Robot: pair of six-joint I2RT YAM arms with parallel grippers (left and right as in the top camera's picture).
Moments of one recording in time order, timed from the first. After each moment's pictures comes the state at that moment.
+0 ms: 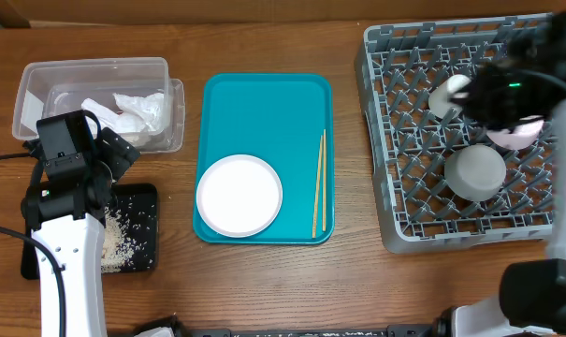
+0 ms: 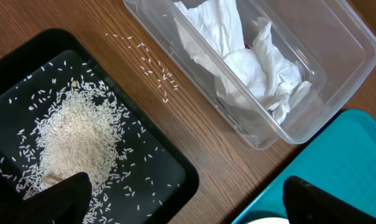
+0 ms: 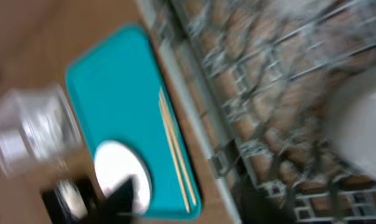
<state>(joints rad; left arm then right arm) 0.26 1.23 1.11 -0.84 -0.19 -0.62 -0.12 1.71 1.82 -1.36 -0.43 0.34</state>
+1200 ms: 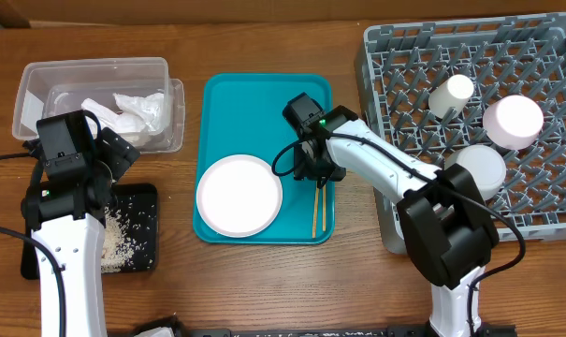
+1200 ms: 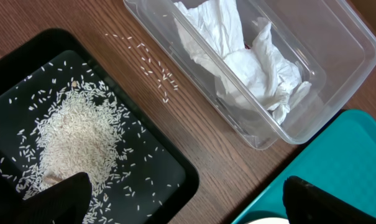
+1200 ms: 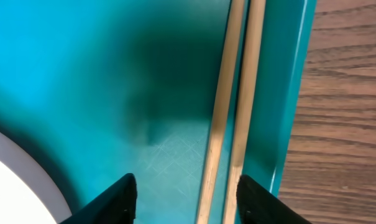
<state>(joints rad) 0.26 1.23 1.11 -0.84 -0.19 -0.62 0.60 2.07 1.52 -0.91 0.00 0.62</state>
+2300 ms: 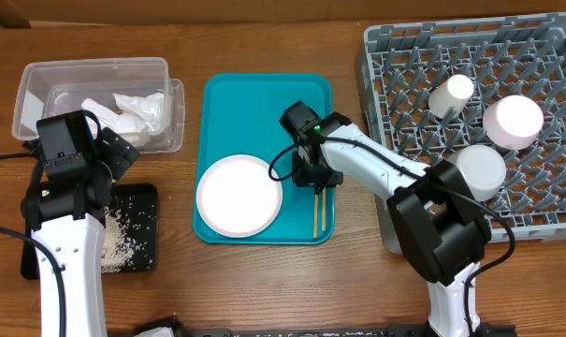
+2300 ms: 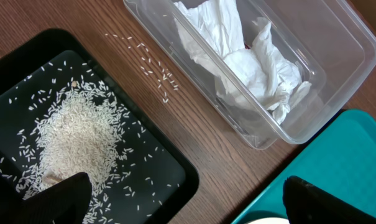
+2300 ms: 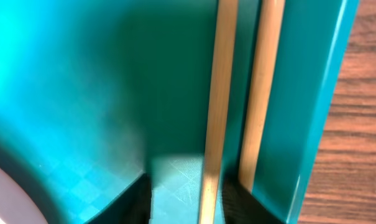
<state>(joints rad) 0.26 1.23 1.11 -0.84 -0.19 -0.62 0.61 2.10 1.50 -0.89 -0.01 0.64</state>
